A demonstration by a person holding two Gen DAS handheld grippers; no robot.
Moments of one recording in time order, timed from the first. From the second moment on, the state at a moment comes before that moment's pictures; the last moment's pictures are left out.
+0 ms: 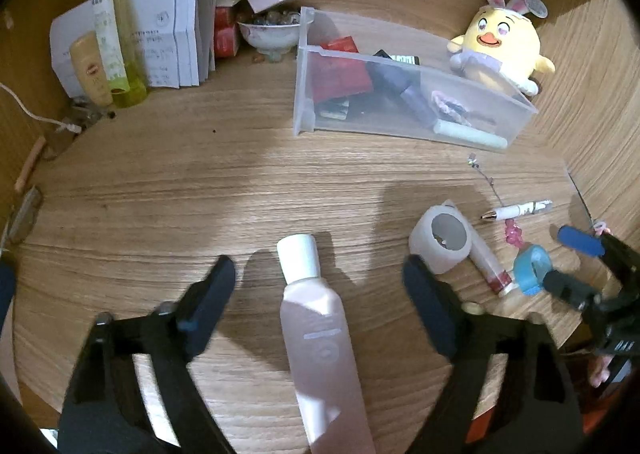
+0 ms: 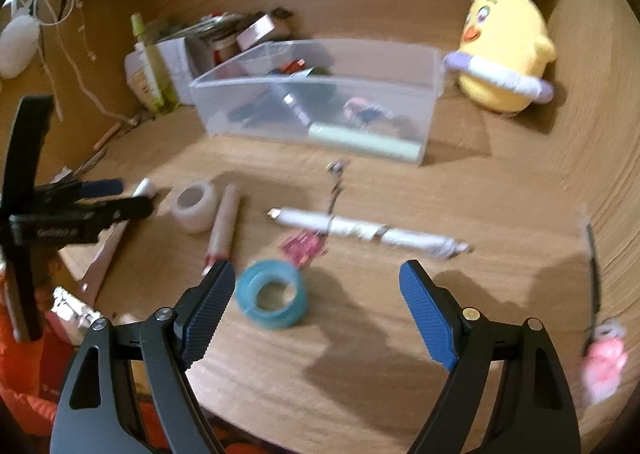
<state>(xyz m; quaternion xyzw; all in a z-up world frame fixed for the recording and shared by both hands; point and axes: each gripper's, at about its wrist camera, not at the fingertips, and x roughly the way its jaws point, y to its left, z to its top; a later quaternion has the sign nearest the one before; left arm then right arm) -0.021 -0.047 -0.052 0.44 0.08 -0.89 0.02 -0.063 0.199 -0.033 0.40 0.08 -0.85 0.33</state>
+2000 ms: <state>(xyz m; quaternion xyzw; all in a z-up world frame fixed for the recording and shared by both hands) -0.062 -0.012 0.100 0.25 0.08 -0.97 -0.03 -0.128 0.191 0.034 0.30 0.05 -0.90 0.31</state>
